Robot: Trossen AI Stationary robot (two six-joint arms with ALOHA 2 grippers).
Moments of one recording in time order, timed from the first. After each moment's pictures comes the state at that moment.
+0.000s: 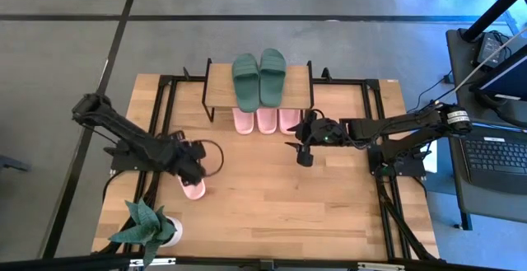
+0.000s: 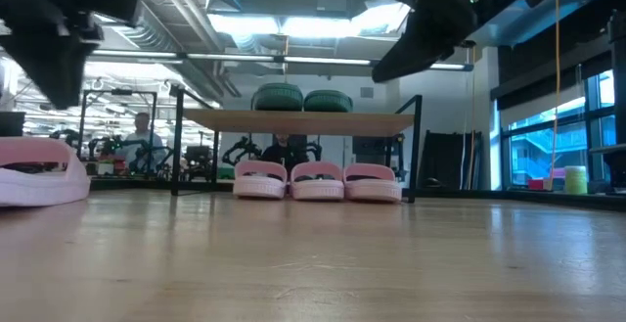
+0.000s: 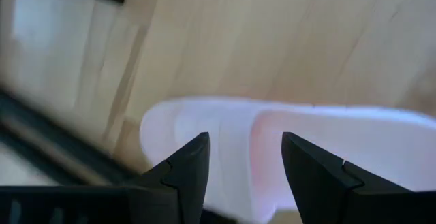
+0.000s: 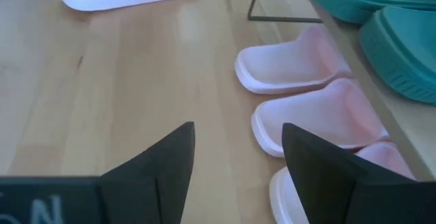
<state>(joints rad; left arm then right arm) -0.46 1.26 0.91 -1.28 -0.35 -0.88 0.03 1.32 0.81 -0.09 0.25 -0.01</state>
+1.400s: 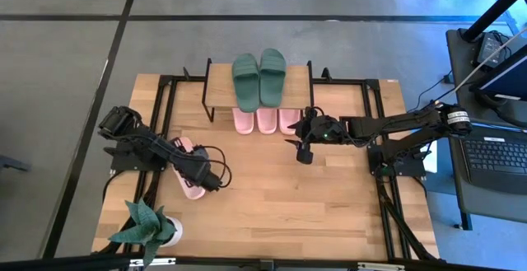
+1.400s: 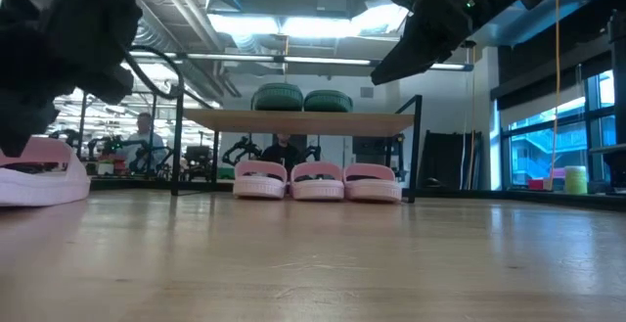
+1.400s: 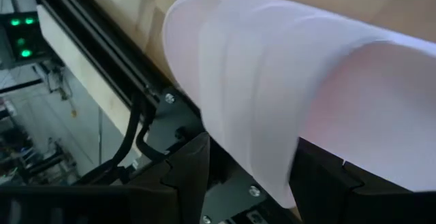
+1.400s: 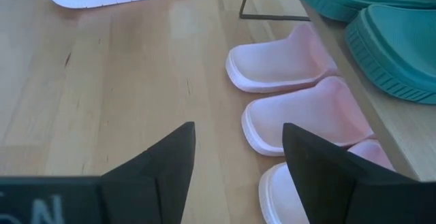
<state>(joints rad) -0.42 1.65 0.91 -1.43 -0.20 -1.11 0.00 1.32 0.81 -0.09 0.24 -0.03</state>
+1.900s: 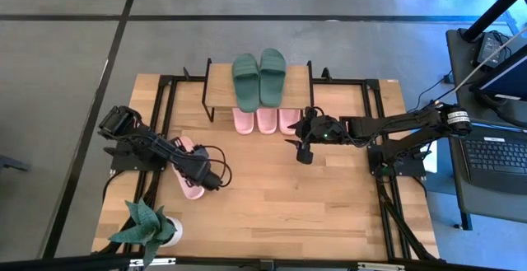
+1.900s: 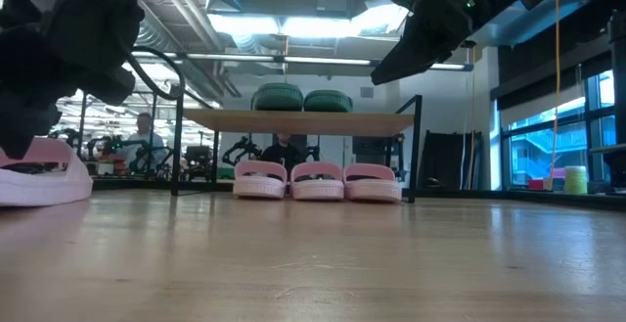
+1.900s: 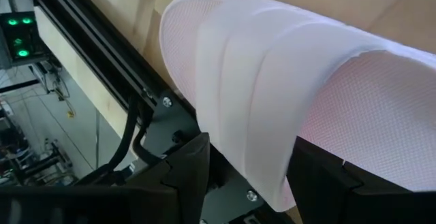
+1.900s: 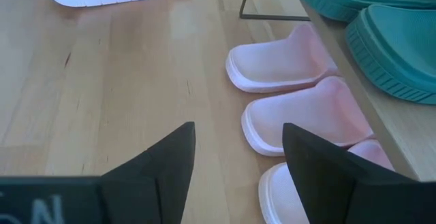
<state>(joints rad) -0.41 1.65 0.90 -1.41 -0.21 -1.12 0.00 1.32 0.81 -0.09 0.24 -0.03</state>
